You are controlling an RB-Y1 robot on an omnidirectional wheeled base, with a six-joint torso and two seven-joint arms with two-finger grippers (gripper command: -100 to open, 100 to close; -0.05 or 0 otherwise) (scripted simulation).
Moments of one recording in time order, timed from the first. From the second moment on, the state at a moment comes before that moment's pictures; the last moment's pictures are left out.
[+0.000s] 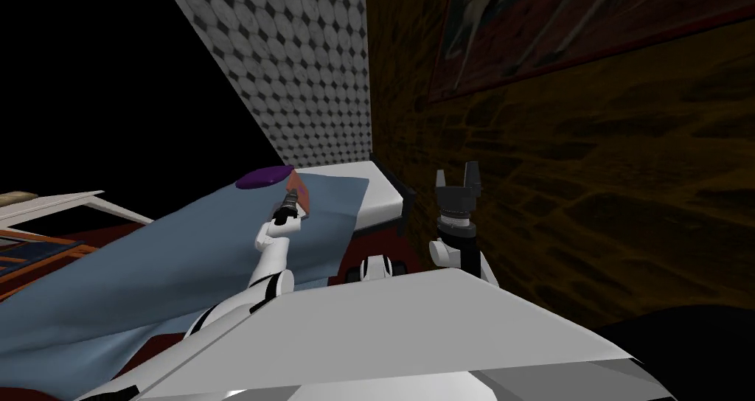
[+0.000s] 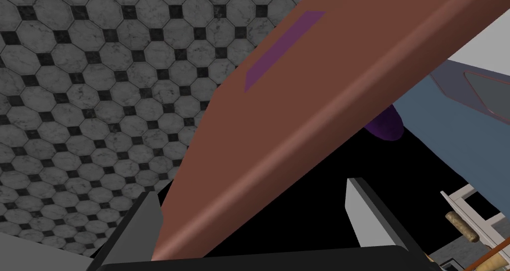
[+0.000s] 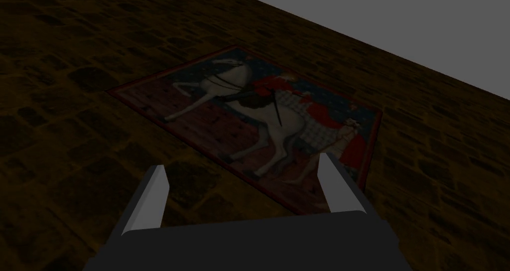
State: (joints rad) left arm -0.37 0.30 0.51 -1.12 -0.31 0.01 -0.31; right arm 0.45 0.02 0.00 -2.33 0.12 -0.65 -0.14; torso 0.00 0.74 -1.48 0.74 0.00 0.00
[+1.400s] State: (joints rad) left arm -0.36 0.28 0.58 -1.14 -0.34 0.02 -0.32; right arm 0.45 0.02 0.00 -2.33 0.12 -0.65 -0.14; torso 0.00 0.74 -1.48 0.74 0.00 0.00
